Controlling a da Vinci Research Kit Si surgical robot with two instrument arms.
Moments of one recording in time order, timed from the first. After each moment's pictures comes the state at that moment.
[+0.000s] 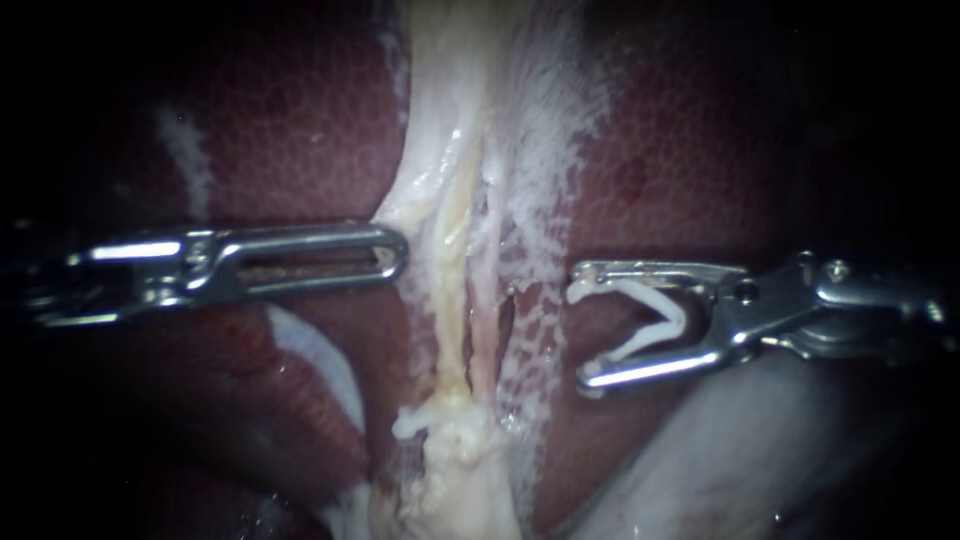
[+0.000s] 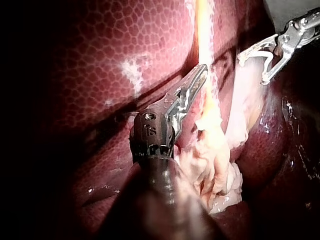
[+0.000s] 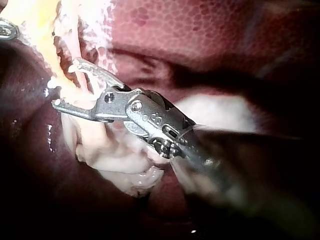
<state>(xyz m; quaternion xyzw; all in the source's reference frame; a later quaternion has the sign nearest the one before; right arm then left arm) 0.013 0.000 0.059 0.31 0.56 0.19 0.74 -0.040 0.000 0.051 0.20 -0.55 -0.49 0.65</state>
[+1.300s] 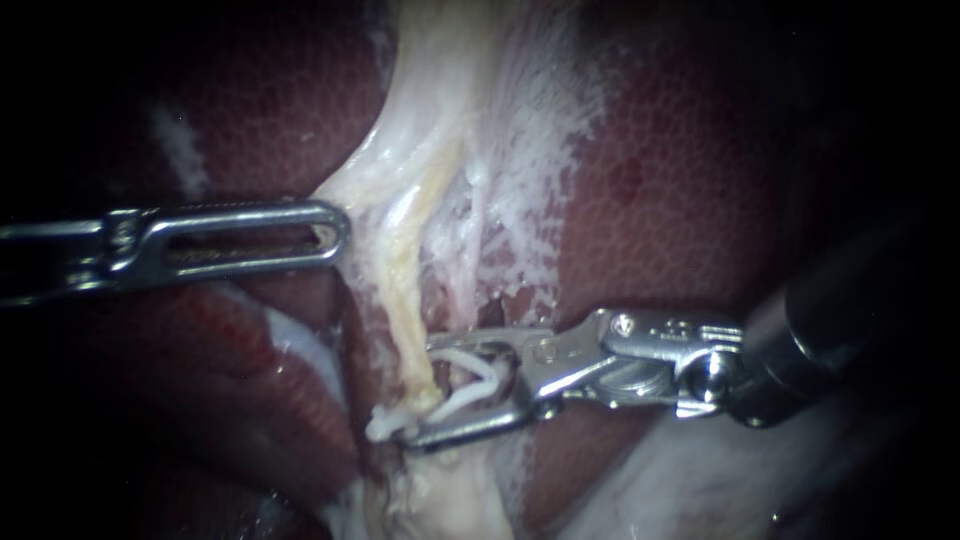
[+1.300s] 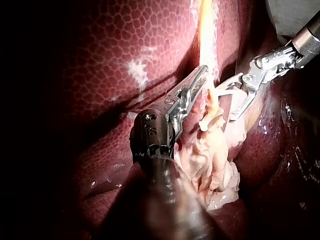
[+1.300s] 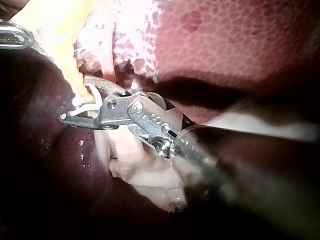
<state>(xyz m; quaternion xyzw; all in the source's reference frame) 0.023 -0.003 0.062 0.37 0.54 0.17 0.74 -0.038 0.001 0.048 0.20 -0.55 -0.49 0.64</state>
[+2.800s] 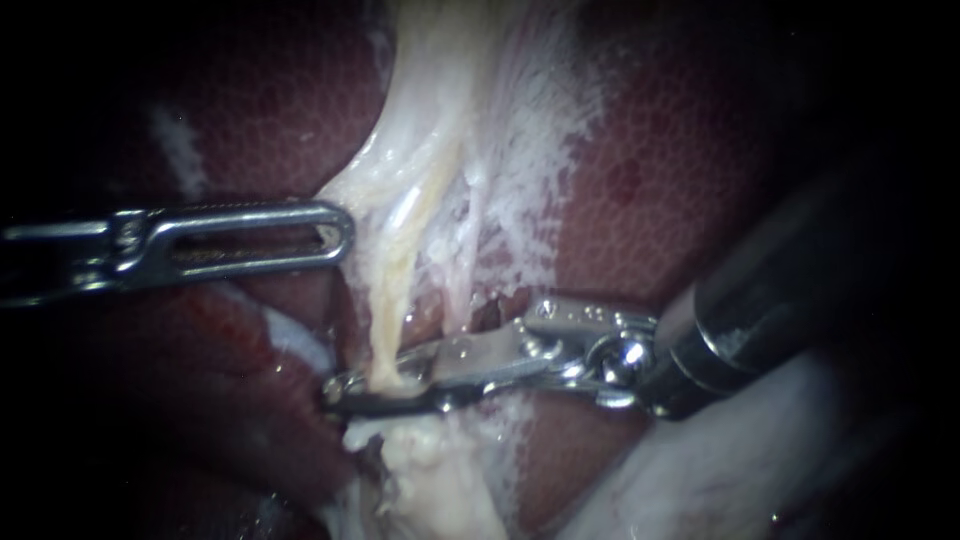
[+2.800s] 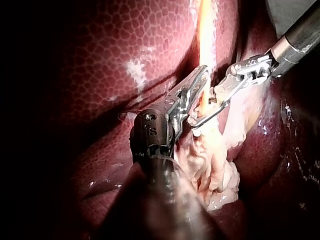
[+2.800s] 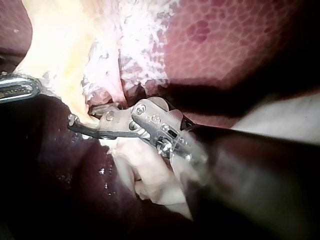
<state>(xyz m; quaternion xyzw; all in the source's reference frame) 0.028 -0.003 0.067 0.41 0.49 0.23 0.73 -0.039 0.000 0.048 0.20 -0.55 -0.49 0.64</state>
